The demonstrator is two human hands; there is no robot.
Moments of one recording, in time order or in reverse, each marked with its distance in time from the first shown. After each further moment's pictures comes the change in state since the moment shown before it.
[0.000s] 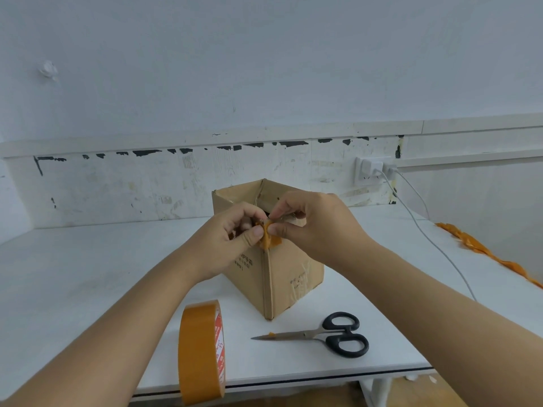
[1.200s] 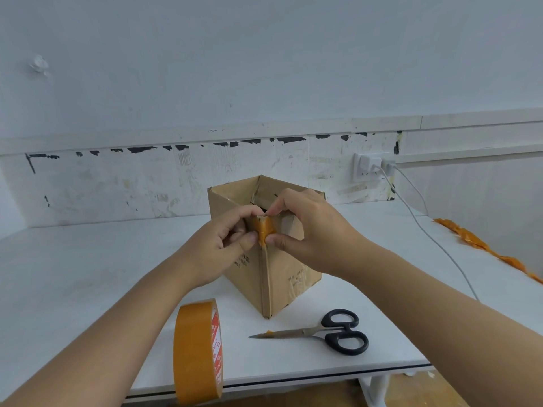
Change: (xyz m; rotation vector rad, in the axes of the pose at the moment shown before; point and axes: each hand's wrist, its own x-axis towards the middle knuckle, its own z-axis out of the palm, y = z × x) left_hand -0.007 -0.014 0.003 0.064 0.001 0.089; right_hand -0.006 0.016 0.009 -0.039 -0.037 -0.168
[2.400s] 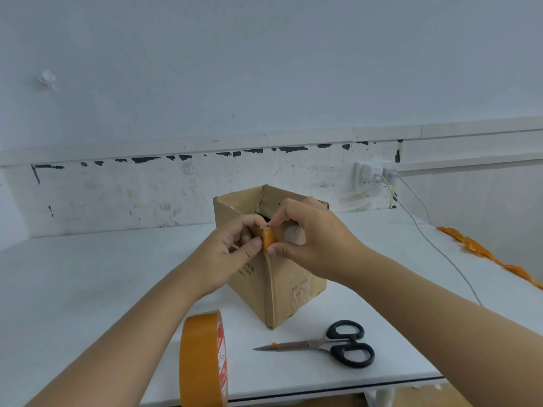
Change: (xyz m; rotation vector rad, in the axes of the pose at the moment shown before) left_hand 0.003 -0.001 0.002 -0.139 0.002 -0.098; right_hand 0.008 0.003 0.003 0.030 0.027 0.021
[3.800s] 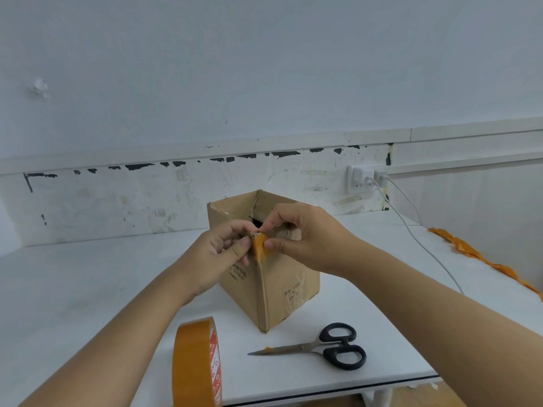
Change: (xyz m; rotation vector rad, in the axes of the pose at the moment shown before) left_hand 0.000 0.014 -0.005 -0.160 -0.023 -0.083; right_hand 0.006 0.000 -0.013 0.139 -0.109 0.081
